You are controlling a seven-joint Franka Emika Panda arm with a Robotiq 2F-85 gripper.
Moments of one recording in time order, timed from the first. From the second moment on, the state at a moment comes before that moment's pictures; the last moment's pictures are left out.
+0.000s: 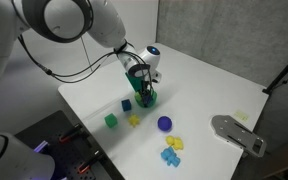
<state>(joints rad) -0.06 0.74 0.10 -1.86 0.34 2.54 0.04</state>
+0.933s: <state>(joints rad) -0.12 0.61 0.20 -1.94 0.34 2.54 -0.09</state>
